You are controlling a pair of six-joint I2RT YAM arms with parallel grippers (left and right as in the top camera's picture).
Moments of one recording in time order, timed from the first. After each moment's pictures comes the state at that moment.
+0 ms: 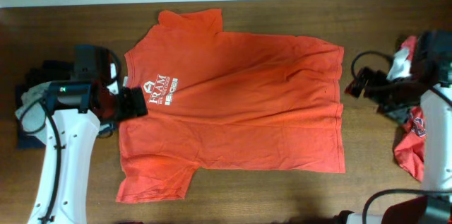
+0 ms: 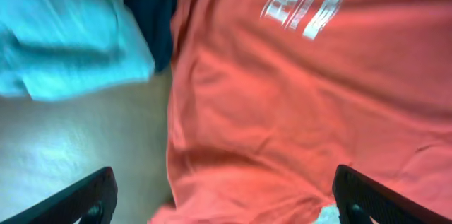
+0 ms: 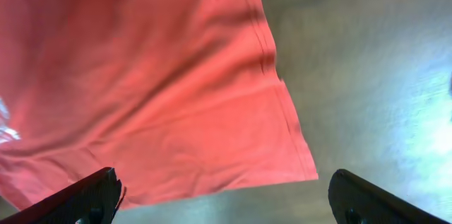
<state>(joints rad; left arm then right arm) 0.04 1.42 1.31 -1.20 -0.06 -0.23 -0.34 1.52 1.42 -1.30 -0.28 0.19</state>
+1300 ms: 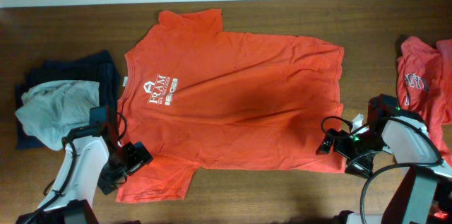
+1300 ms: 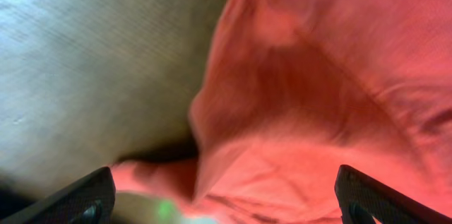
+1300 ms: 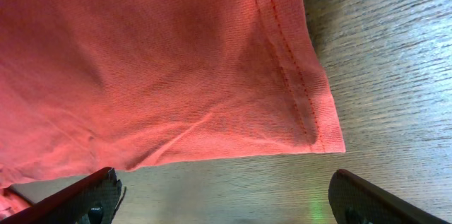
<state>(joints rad) 0.20 1.43 0.74 -0.98 0.01 -0.47 -0.34 1.53 0.81 -1.04 -0.30 0.16</state>
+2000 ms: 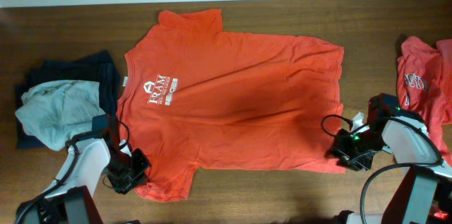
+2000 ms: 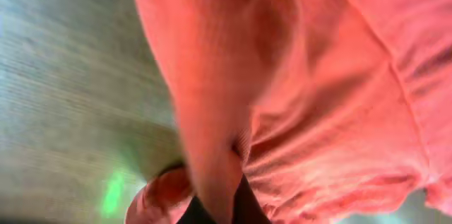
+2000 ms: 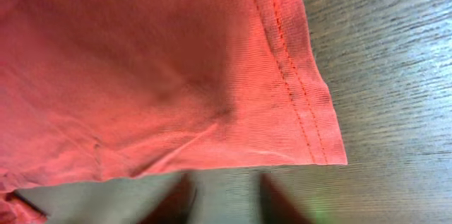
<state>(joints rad) 0.22 1.48 0.67 -0.97 0.22 -0.39 -0.34 1.53 0.81 -1.01 -0.30 0.15</state>
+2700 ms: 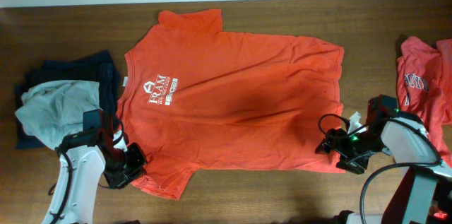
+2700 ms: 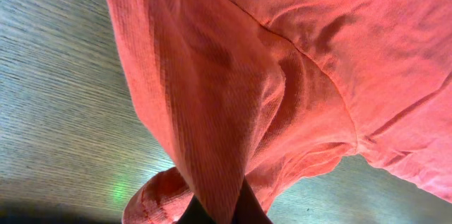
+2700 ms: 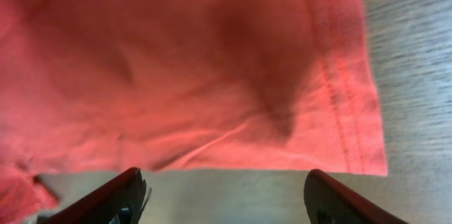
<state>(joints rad) 0.22 1.32 0.73 -1.05 0.24 -0.34 -0.34 1.53 0.78 -0.98 -0.37 0.14</state>
